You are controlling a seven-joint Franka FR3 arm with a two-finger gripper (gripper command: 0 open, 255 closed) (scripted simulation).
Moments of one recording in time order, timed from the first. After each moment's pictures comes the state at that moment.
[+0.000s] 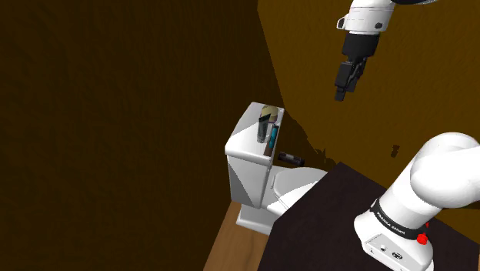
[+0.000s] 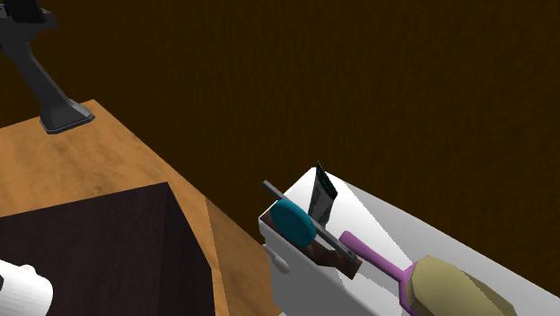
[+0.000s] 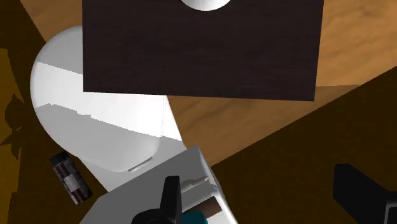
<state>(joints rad) -0.01 -0.80 0.06 -2.41 0.03 1.50 -0.07</state>
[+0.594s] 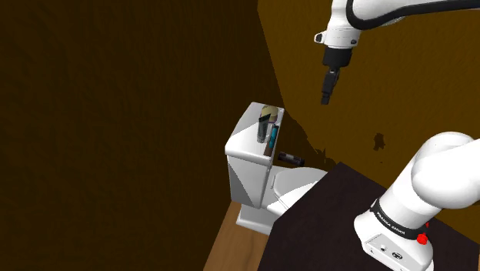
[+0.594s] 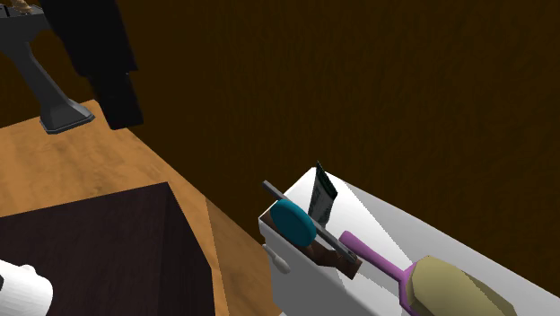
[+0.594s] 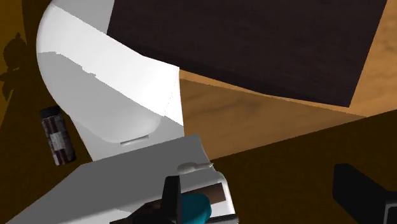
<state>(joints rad) 0.03 -0.61 -0.05 -2.41 -0.06 1.69 -0.35</state>
